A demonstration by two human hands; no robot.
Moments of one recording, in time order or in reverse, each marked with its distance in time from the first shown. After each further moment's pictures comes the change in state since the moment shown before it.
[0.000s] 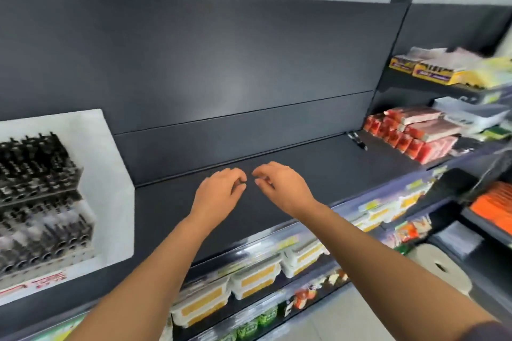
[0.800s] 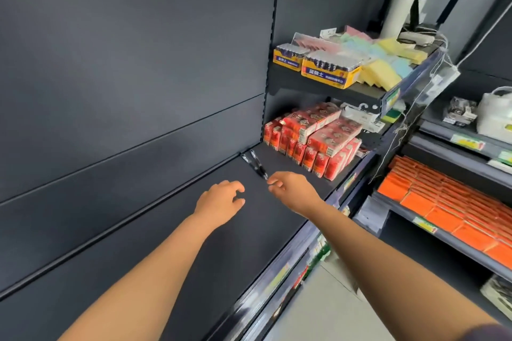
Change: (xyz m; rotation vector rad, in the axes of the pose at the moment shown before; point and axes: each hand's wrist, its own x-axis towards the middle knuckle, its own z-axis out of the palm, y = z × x) left_hand 0.314 0.167 0.299 -0.004 -0.582 0.105; right_hand 0.069 0.408 -0.121 0.060 -0.073 0.620
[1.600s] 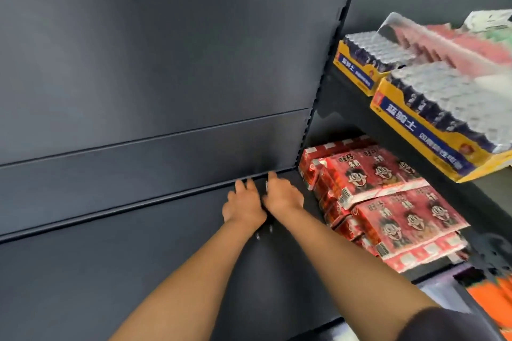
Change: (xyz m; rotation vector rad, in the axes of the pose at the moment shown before) left_hand 0.210 0.029 0.073 -0.025 0.067 -0.740; right_hand 0.247 0.057 0.051 -0.269 -0.287 -0.097
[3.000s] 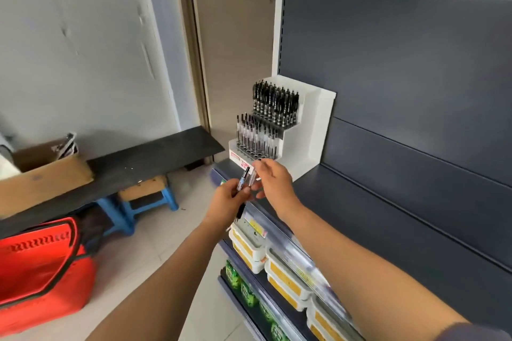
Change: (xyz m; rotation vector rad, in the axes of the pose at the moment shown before) left_hand -0.507 -0.592 -0.132 -1.004 1.075 -0.521; right_hand -0.490 -0.565 0.212 0.792 -0.701 -1.059
